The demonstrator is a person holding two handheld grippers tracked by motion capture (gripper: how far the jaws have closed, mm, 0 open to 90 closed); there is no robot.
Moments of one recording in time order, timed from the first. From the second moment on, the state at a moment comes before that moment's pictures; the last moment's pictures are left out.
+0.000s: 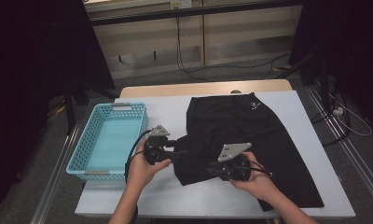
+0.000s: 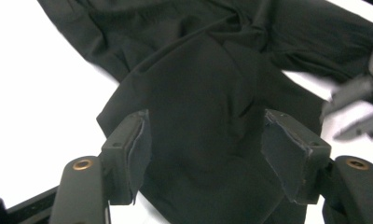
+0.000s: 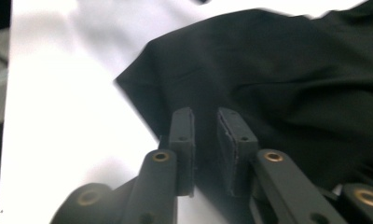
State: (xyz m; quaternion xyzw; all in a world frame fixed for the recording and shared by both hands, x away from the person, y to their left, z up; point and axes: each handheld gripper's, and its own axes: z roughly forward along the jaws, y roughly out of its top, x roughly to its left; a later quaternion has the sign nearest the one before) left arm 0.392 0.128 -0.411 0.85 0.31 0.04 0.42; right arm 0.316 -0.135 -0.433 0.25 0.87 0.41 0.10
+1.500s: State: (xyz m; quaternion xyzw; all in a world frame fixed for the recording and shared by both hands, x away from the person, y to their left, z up) left arm 0.367 0.085 -0.444 0.91 0.24 -0.04 0.33; right arm 0.341 -0.161 -0.442 0.36 0.82 0.43 0.14
